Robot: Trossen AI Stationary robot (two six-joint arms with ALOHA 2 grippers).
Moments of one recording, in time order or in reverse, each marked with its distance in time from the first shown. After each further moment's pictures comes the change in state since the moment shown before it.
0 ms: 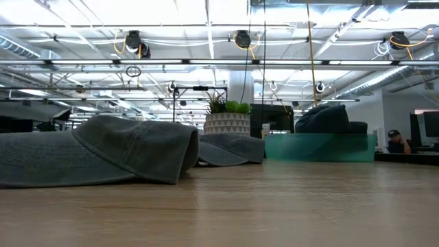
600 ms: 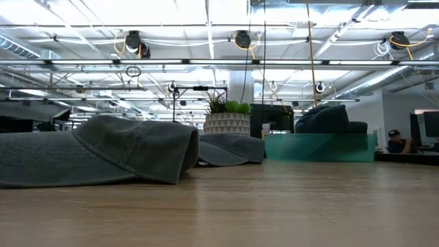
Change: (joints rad) left arm 0.000 0.002 0.000 0.040 0.087 -0.019; right arm -0.025 0.000 0.000 -0.033 0.049 -0.017
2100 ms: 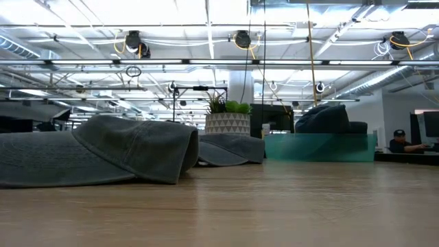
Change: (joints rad) left arm -0.049 -0.376 -0.475 0.079 -0.371 -0.151; right arm 0.154 -0.001 0.000 -0.331 0.543 -0.091
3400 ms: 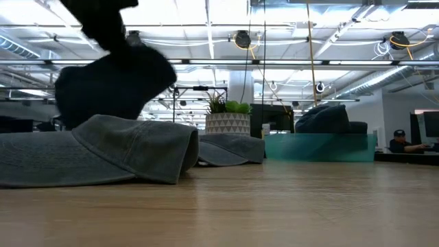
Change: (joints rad) left arm -0.202 0.142 -0.117 -1.190 -0.405 -0.539; right arm 0.195 0.081 0.000 0.108 0.245 -0.543
